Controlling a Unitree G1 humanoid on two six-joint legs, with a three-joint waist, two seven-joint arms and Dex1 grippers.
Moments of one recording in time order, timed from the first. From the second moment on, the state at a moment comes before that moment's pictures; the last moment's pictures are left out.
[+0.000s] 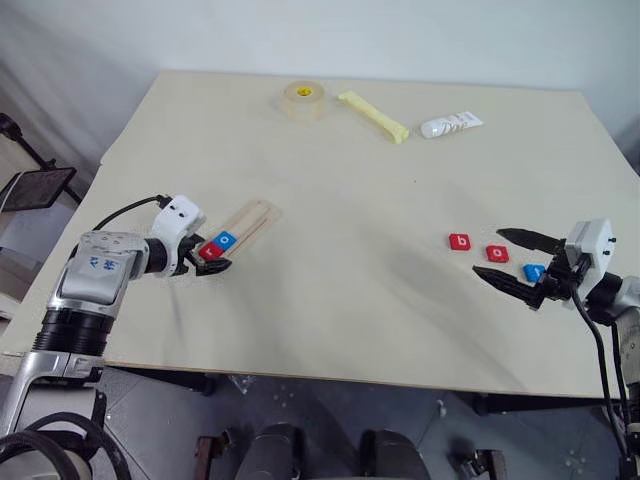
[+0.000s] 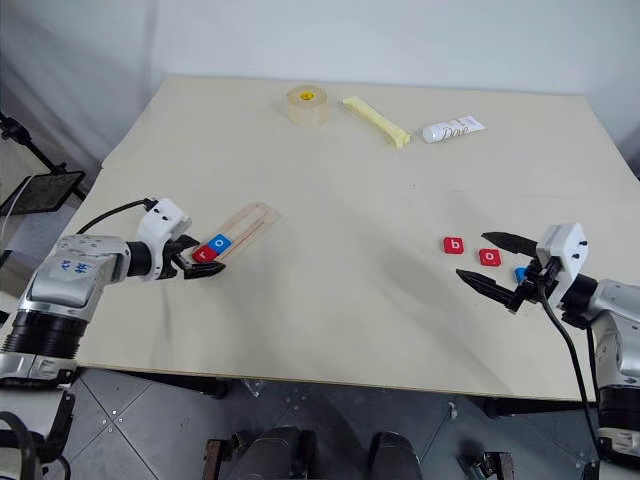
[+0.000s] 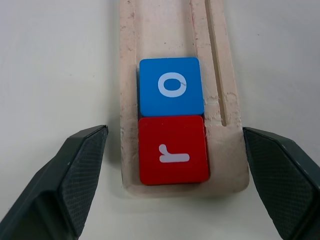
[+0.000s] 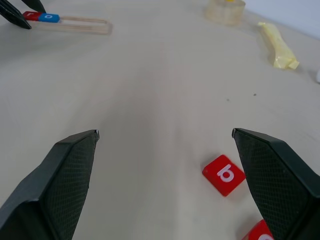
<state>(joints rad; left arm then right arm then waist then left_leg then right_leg) -0.67 0.78 -0.10 0.29 -0.13 0.72 -0.79 -0.30 -0.80 -0.32 0.26 0.47 0.05 1.20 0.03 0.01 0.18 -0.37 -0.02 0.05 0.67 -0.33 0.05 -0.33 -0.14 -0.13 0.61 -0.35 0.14</state>
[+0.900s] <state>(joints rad) -0.87 0.61 -0.33 0.26 0.04 0.62 -0.90 -0.23 -0.79 -0.33 0.20 0.46 0.05 1.14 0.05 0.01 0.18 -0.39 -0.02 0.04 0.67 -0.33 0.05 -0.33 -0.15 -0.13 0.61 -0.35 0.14</state>
